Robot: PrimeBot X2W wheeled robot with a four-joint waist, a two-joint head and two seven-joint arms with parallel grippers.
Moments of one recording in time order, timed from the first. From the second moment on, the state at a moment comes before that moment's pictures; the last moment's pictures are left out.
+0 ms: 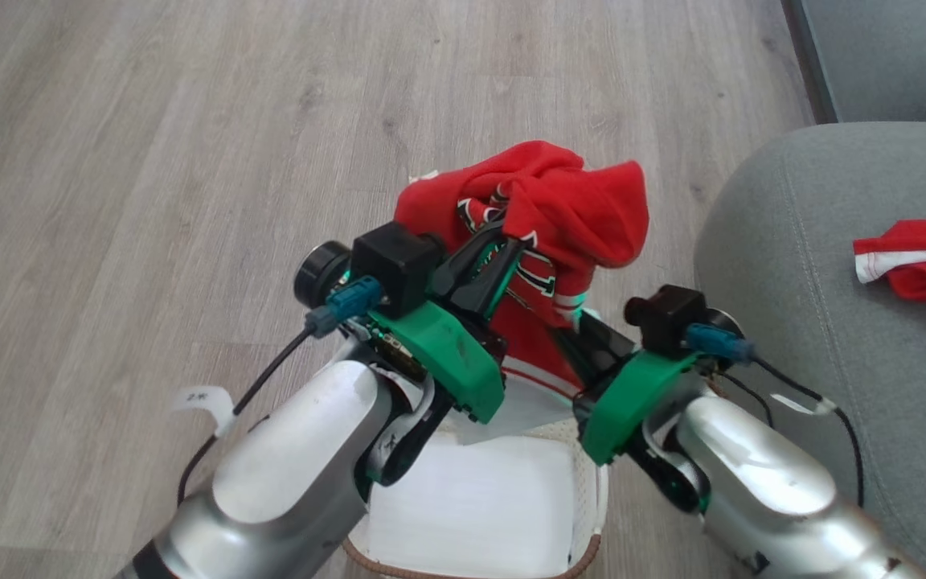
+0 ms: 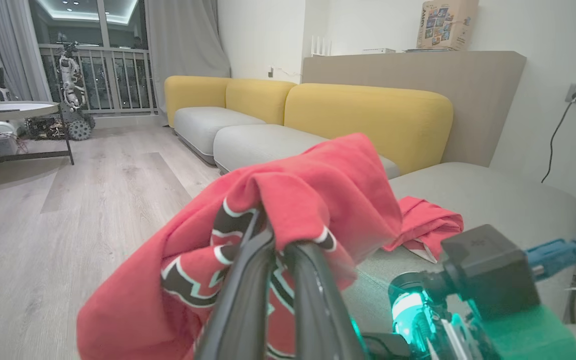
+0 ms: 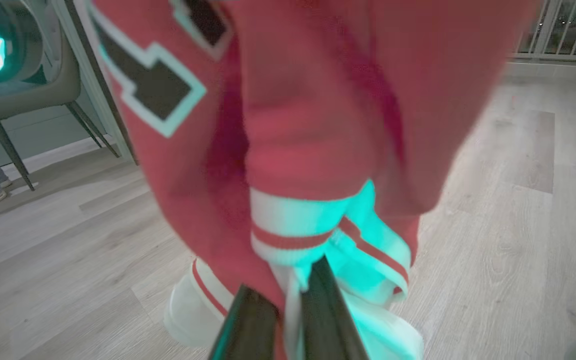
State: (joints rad) left arm -0.58 0.15 -0.83 0.16 -0.57 0.09 -0.09; right arm -0.52 -0.20 0.75 0.54 0.59 0.13 -0.26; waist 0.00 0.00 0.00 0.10
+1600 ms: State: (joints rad) left arm -0.54 0.16 -0.89 0.25 -0.57 0.11 -0.16; right arm -0.29 -0.38 0.22 0.08 0.47 0.13 -0.26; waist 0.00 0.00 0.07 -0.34
